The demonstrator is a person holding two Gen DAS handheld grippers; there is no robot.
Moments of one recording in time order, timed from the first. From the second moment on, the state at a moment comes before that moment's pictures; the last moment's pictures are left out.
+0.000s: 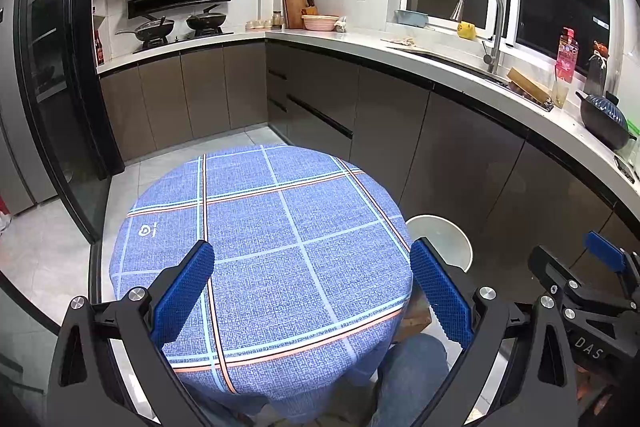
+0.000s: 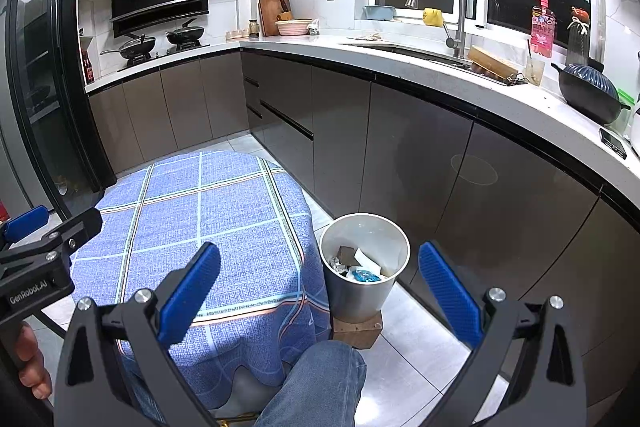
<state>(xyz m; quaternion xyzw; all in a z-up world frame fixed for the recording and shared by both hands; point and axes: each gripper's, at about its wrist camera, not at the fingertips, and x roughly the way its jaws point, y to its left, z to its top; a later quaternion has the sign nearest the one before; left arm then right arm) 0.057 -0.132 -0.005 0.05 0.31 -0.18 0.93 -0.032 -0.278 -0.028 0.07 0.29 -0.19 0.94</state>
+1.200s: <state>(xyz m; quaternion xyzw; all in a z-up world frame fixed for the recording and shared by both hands) 0.056 -0.133 -0.001 0.04 0.31 -0.18 0.93 -0.028 -0.272 -0.031 0.07 0.29 -0.18 0.94</state>
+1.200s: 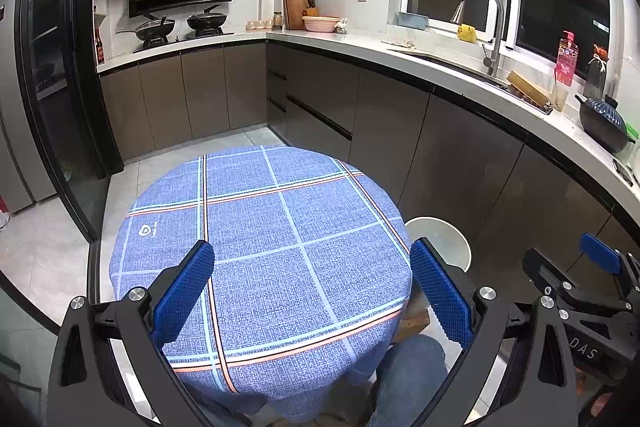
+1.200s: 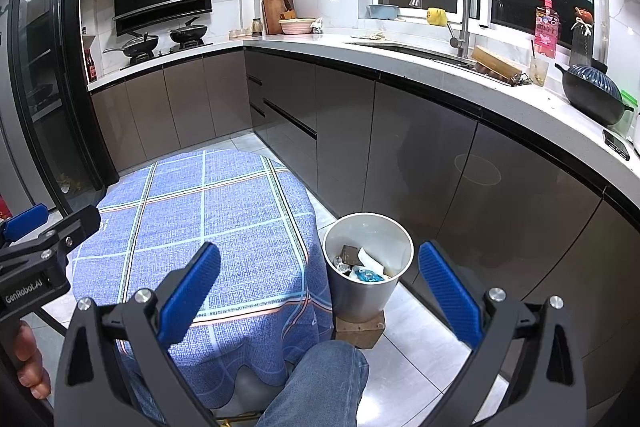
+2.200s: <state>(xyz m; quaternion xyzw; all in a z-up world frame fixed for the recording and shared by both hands) 0.056 -0.134 0.002 0.04 0.31 -0.18 0.93 -0.027 -0.274 -0.029 0.07 0.29 -0.18 0.94</state>
